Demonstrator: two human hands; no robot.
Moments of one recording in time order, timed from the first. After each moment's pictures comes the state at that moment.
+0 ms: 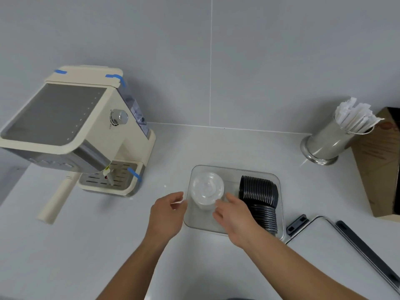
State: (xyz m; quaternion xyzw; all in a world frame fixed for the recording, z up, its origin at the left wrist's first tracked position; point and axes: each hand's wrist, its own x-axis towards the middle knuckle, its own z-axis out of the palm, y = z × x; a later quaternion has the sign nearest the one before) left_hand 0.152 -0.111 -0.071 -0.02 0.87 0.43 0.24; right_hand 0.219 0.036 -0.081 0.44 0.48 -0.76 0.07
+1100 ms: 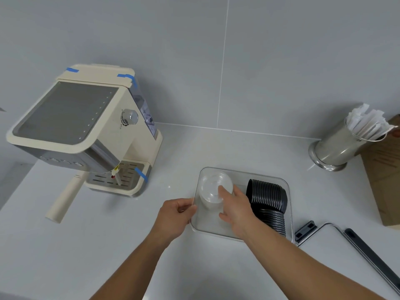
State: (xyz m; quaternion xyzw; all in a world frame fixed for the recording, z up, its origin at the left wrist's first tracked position) left_hand 0.139 -0.126 -0.094 0.00 0.79 0.52 0.32; right_hand 0.183 0.038 -0.105 0.47 0.53 -0.70 0.06
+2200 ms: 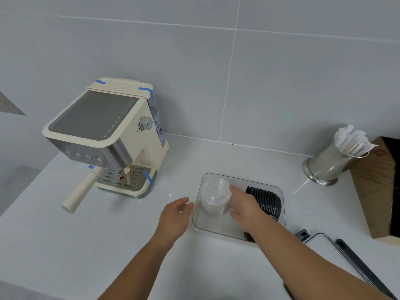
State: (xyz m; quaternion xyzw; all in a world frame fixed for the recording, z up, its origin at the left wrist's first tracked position) left_hand 0.157 -0.129 -0.076 -0.07 0.81 0.50 0.29; right_hand 0.187 0.057 -0.072 0.50 0.46 -0.73 0.07
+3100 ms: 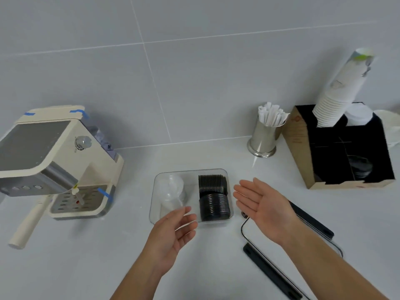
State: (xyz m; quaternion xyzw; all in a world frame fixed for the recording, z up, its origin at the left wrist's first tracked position) left_hand 0.254 -0.077 -0.015 -0.14 0.59 0.68 0.40; right_hand 0.357 0.131 0.003 0.38 0.34 -0.85 -0.08
